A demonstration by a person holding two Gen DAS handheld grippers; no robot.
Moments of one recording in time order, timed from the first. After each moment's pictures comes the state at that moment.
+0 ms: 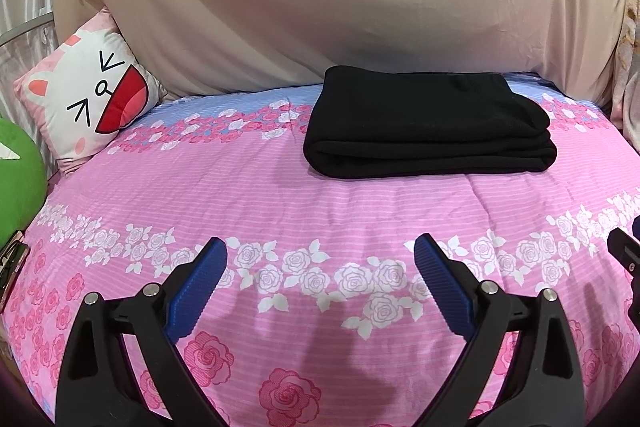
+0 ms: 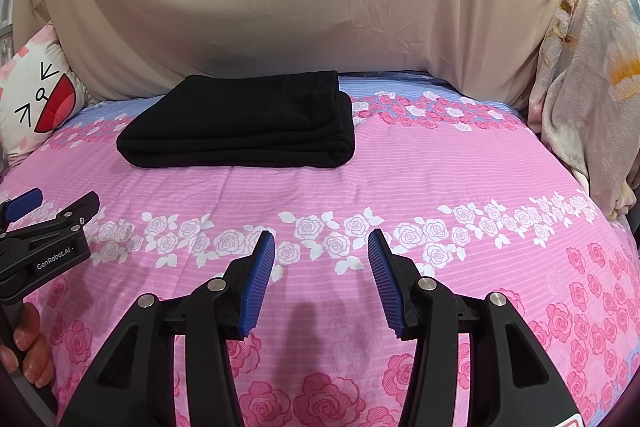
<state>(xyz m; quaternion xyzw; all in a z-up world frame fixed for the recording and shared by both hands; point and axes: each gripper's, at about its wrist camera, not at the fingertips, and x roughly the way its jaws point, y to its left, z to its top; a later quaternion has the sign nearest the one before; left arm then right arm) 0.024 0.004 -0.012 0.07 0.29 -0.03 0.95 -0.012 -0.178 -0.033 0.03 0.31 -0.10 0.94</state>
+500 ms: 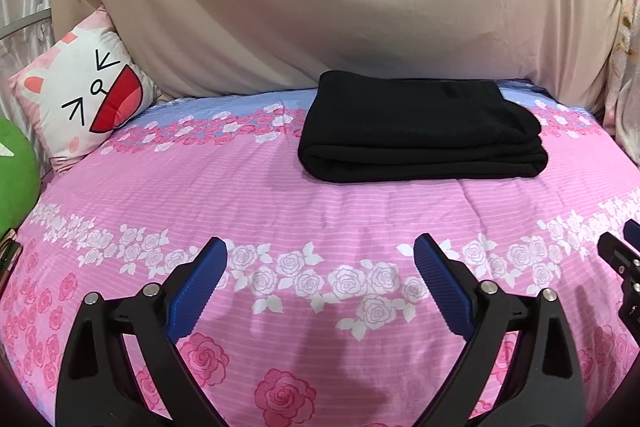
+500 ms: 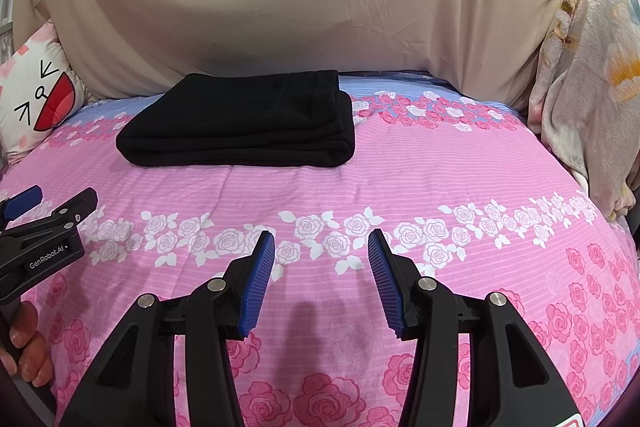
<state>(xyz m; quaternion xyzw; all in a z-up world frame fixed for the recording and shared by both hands) 0.023 0.006 -0.012 0.06 0.28 -0.04 0.96 -0.012 -0.178 -0.033 0.03 0.31 -0.10 0.94</state>
